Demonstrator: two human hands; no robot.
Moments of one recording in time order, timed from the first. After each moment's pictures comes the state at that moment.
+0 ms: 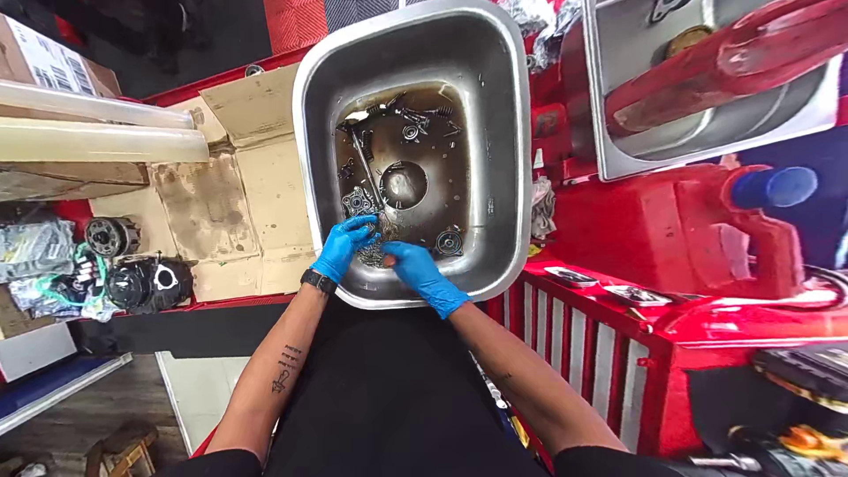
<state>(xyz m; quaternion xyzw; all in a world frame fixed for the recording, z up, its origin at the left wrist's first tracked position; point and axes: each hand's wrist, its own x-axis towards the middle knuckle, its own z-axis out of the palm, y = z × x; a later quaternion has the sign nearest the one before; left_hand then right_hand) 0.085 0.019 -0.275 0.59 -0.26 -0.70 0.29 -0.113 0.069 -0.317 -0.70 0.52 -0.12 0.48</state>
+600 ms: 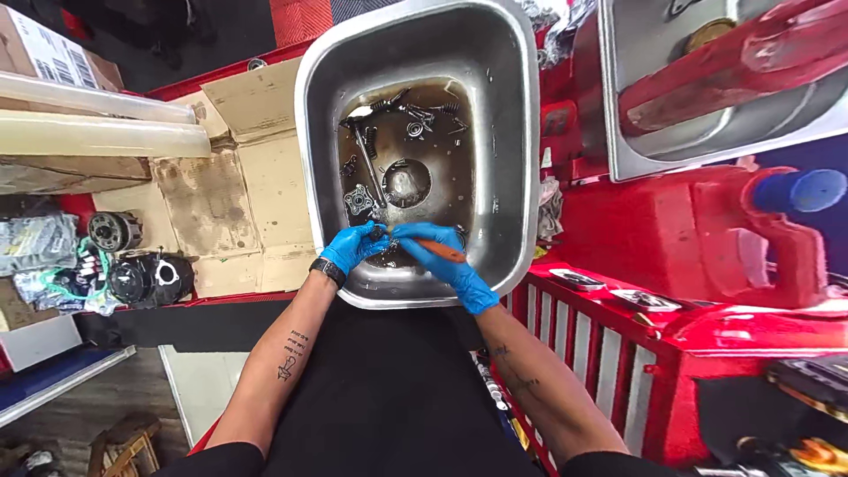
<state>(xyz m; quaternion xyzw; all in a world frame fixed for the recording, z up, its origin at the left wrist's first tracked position) 0.070 0.002 -0.283 0.62 -0.02 -0.75 0.22 -0.142 0.032 -0.293 -0.64 0.41 -0.38 0.53</state>
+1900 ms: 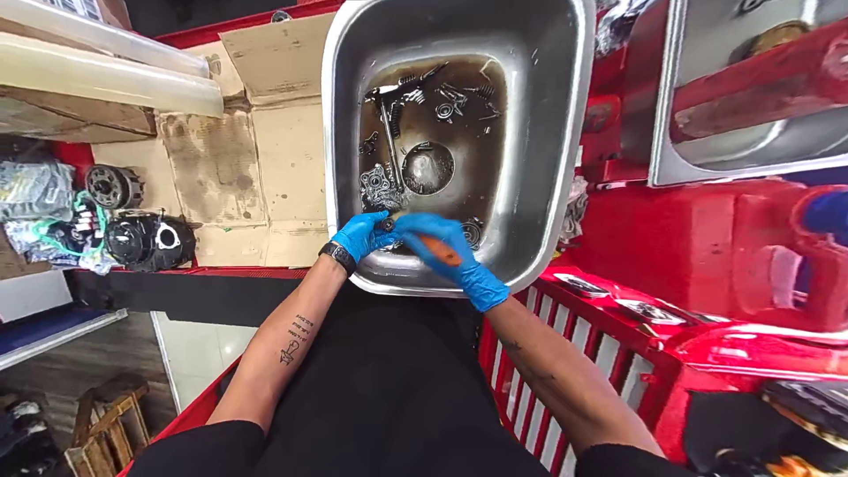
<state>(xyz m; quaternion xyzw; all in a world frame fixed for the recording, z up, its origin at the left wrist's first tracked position) 0.073 0.019 -0.281 0.64 0.05 -0.73 0.21 -0.128 0.039 -0.279 -0.72 0.39 -0.31 0.48</state>
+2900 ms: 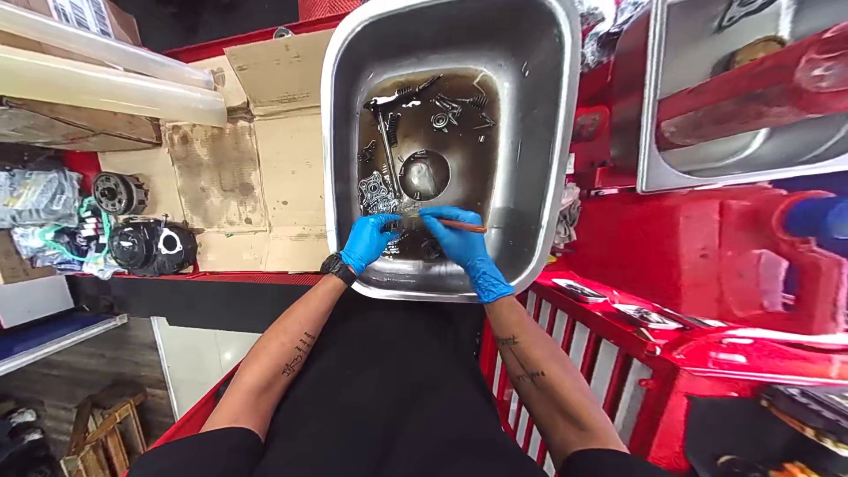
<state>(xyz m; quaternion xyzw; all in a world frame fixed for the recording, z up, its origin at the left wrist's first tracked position) 0.068 0.029 -0.273 0.63 -0.60 -0.49 0.06 -0.149 0.023 -0.282 -0.58 0.50 -0.32 0.55</state>
